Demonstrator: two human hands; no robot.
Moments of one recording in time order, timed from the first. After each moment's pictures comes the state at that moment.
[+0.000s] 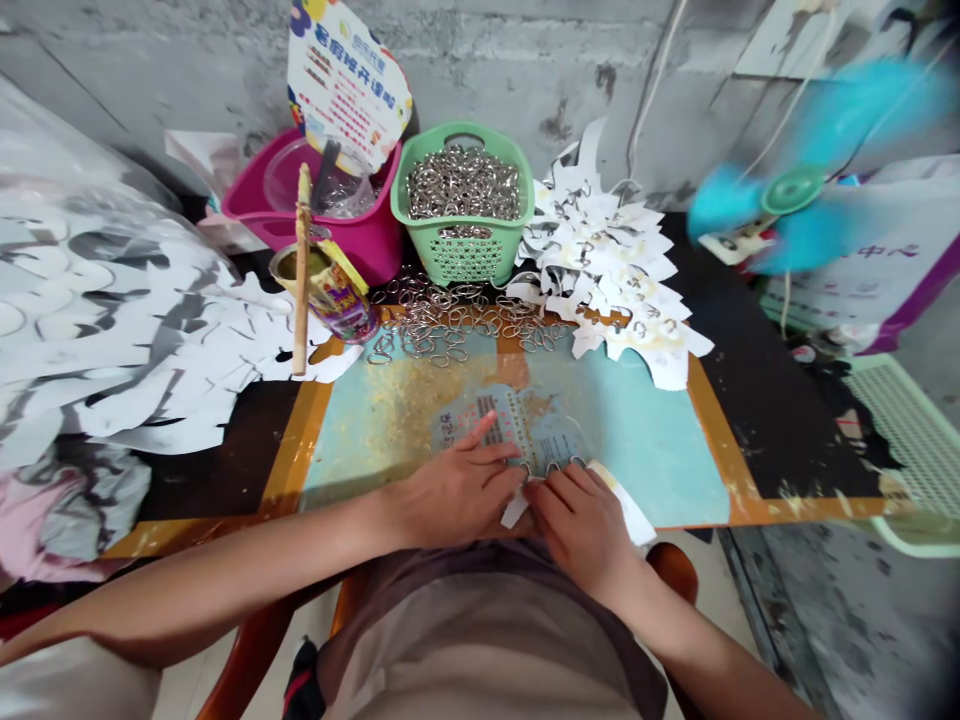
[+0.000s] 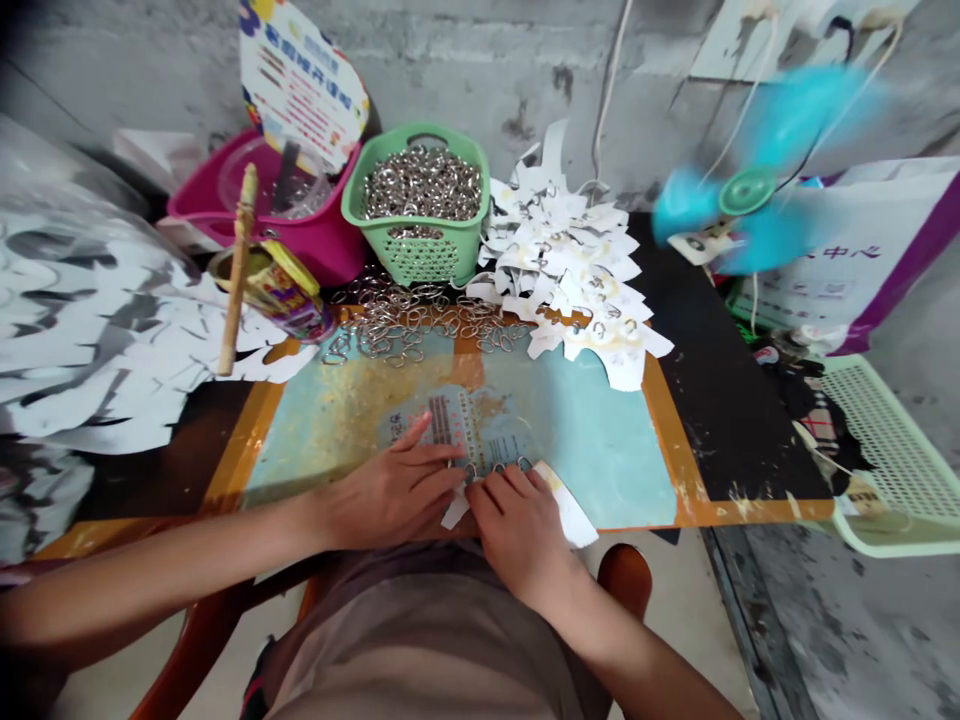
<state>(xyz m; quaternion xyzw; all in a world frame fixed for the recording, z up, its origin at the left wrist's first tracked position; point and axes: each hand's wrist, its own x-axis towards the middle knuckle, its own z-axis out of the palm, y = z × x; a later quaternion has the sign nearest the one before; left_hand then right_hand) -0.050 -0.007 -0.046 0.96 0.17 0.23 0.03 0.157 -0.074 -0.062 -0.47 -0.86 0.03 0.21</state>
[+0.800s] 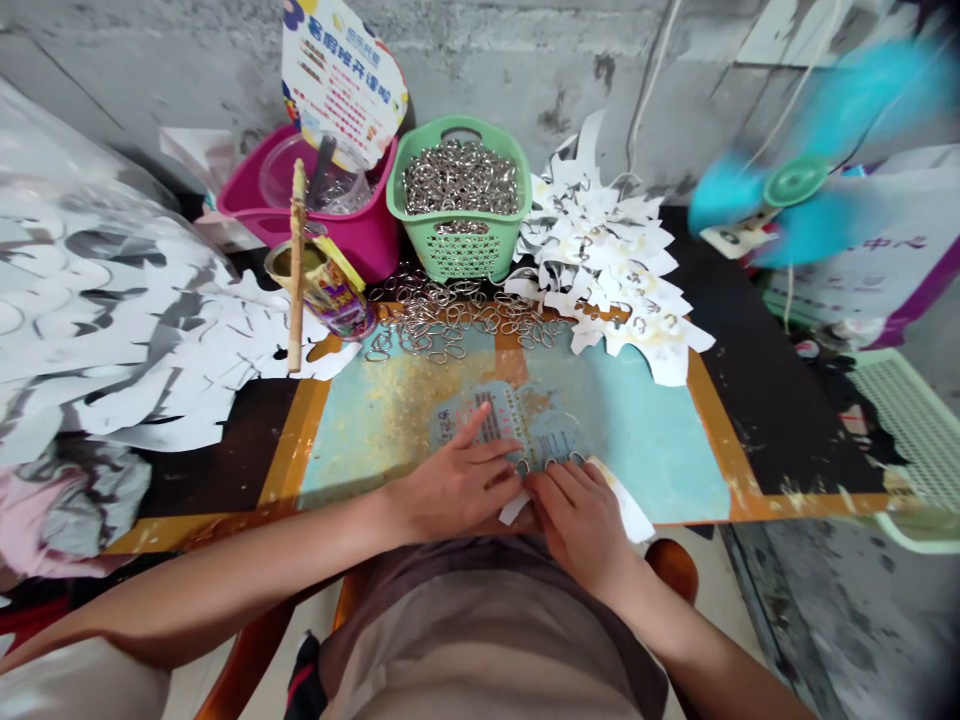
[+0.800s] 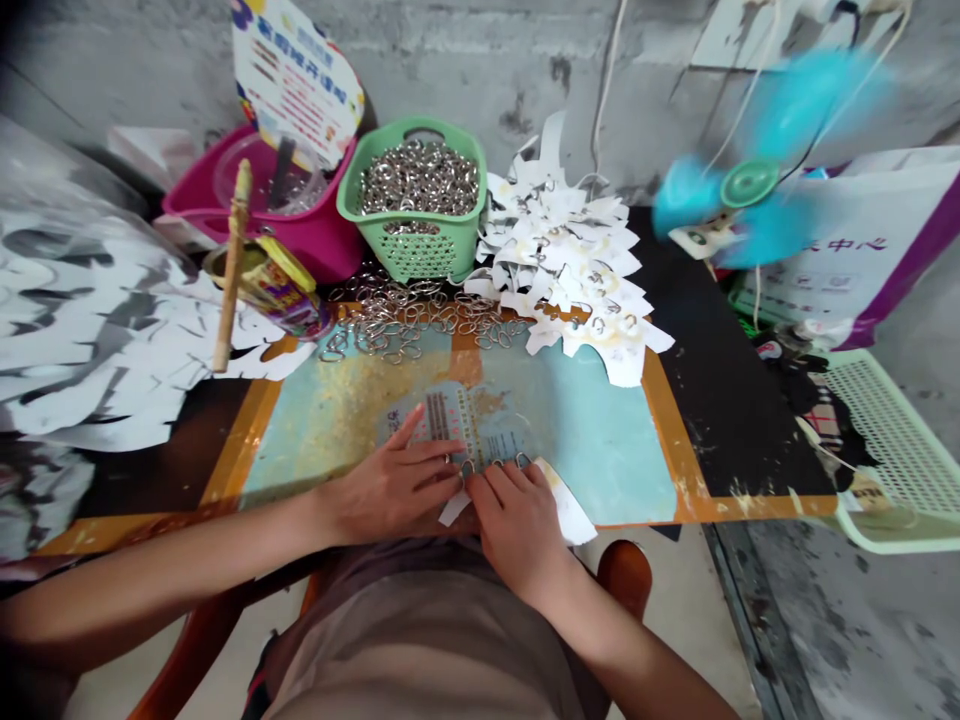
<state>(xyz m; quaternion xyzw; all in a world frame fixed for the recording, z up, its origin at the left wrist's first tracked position) -0.049 -0.008 -0.056 0.96 0.16 0.24 0.00 0.157 -0.075 -0.064 -0.49 -0.84 0.06 0.21</state>
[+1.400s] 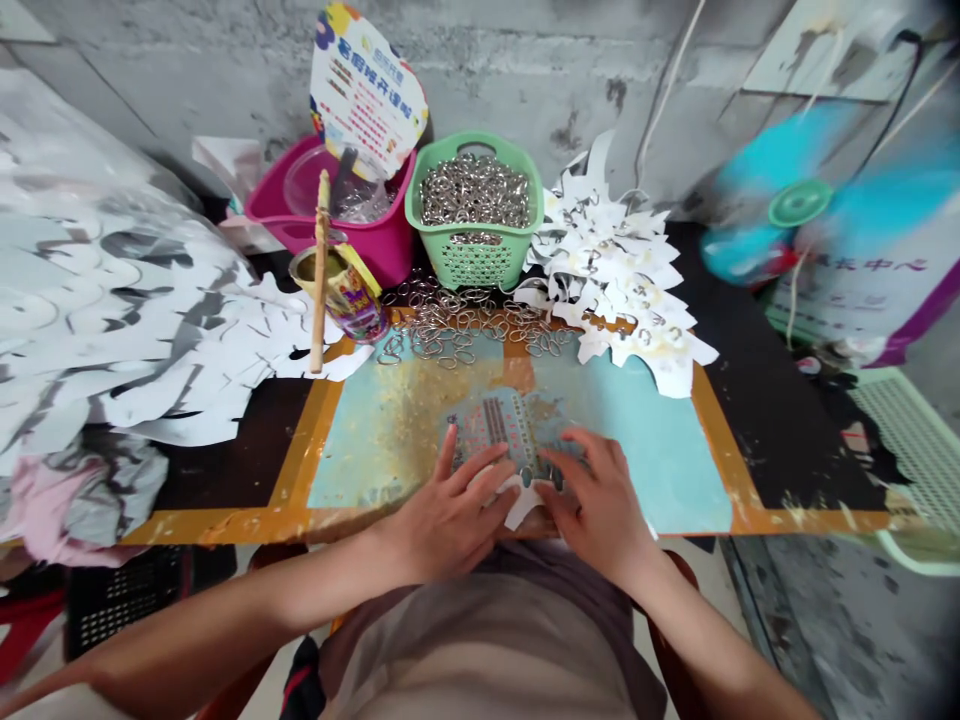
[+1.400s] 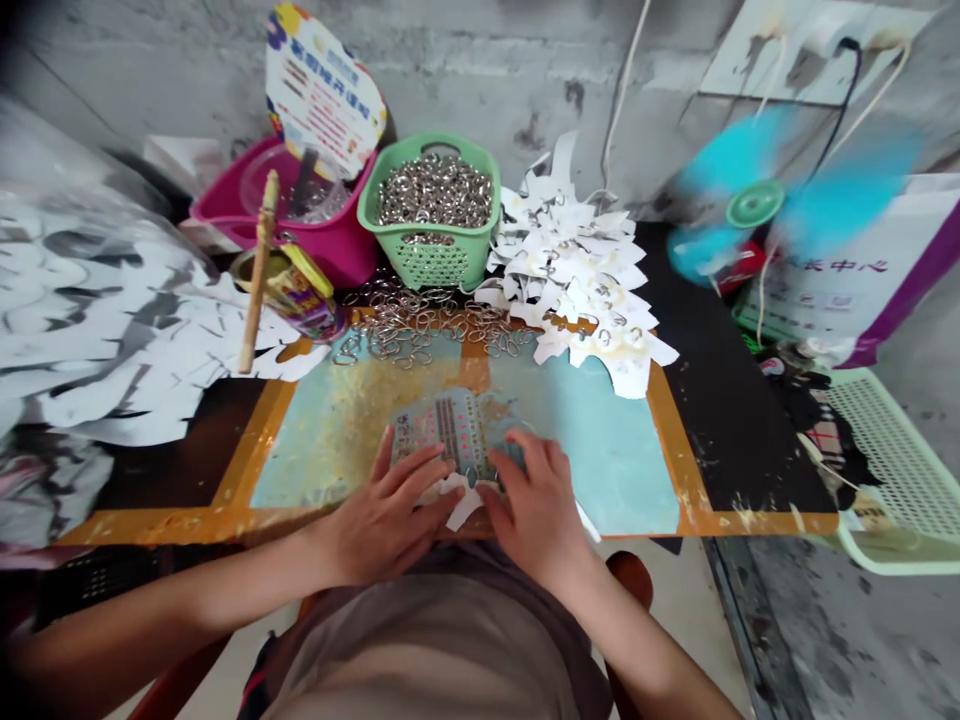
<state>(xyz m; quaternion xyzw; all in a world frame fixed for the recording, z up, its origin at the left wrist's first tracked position) -0.067 -0.044 -0.052 0.95 0.28 0.16 0.05 0.172 -0.062 -0.047 -0.54 -0.78 0.14 0.27</state>
